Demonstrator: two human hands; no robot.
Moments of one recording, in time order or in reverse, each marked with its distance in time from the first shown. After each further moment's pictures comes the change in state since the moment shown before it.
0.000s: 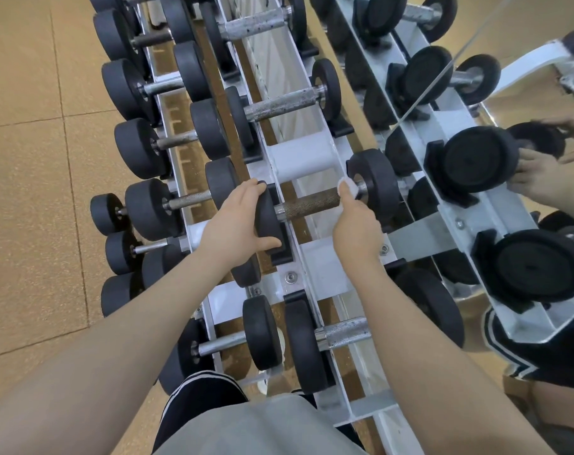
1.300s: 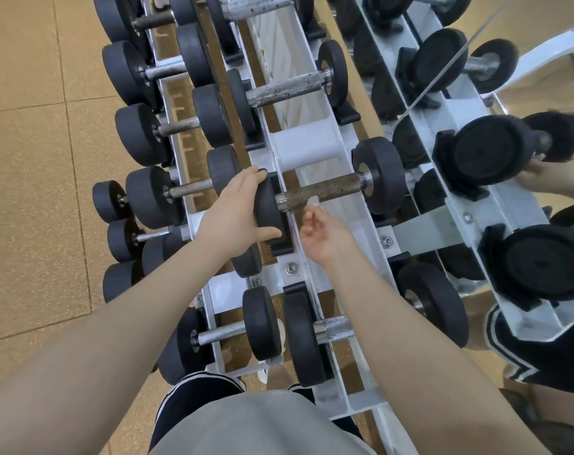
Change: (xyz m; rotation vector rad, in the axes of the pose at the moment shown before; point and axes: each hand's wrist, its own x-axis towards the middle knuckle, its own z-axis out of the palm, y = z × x) left_hand 0.001 -0.003 0.003 -0.023 0.013 0.009; right_hand 0.007 -0.026 0.039 1.961 -0.478 0.771
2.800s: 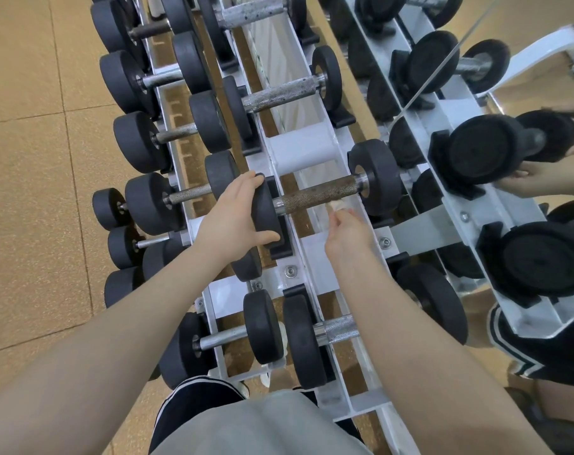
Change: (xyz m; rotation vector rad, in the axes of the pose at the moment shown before) left_hand 0.000 0.000 0.000 -0.011 0.007 -0.007; right_hand -0.016 -0.014 0.002 0.171 0.288 -0.191
